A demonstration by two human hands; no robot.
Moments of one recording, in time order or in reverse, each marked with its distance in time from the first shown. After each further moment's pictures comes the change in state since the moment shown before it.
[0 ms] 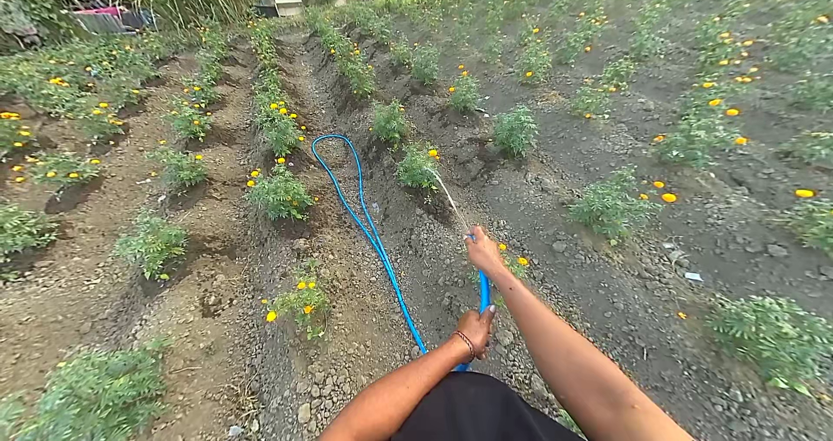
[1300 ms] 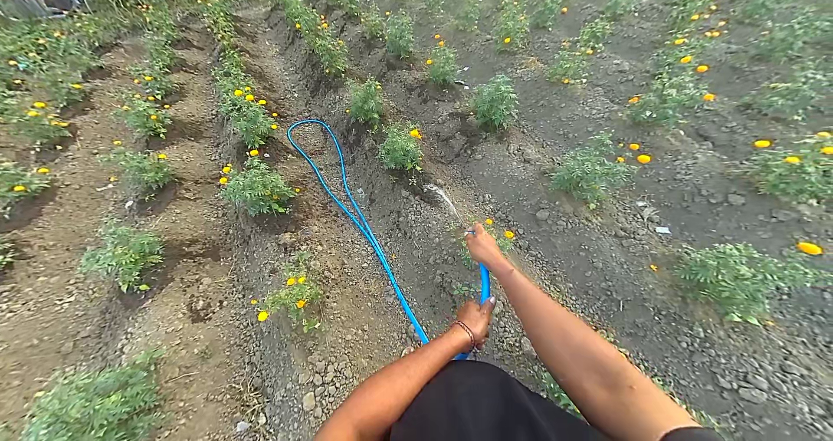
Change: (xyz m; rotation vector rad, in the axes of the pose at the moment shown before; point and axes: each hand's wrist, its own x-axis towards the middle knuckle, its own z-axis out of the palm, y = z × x) left_hand 0.009 -0.006 0.016 0.082 -0.086 -0.101; right_hand 0.002 0.048 0.004 0.009 -0.042 0.166
